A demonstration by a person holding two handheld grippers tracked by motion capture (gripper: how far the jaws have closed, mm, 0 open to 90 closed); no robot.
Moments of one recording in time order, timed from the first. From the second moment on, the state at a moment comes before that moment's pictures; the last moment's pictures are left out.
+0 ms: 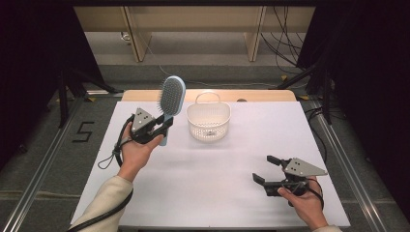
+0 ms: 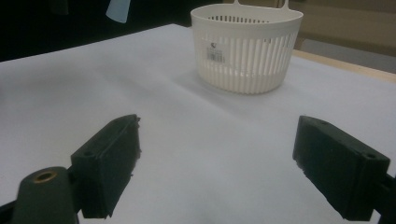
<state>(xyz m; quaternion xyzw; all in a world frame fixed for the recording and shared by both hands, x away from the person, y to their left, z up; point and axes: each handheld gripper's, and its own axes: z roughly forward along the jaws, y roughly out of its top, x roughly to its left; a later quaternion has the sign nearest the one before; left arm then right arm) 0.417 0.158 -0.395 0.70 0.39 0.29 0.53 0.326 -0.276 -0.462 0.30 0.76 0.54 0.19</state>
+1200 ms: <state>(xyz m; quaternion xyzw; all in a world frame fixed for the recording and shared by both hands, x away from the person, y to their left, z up) 0.424 0.149 -0.393 0.70 0.38 0.28 0.54 0.327 -0.277 -0.462 0.30 0.76 0.54 0.19</state>
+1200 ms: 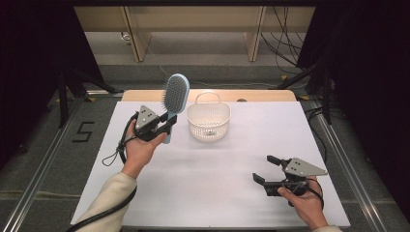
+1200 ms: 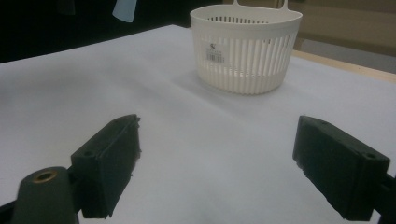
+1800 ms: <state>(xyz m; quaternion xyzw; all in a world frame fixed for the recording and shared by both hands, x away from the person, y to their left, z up) 0.427 0.144 -0.391 0.70 0.38 0.28 0.54 0.327 -0.277 -0.462 0.30 0.76 0.54 0.19</state>
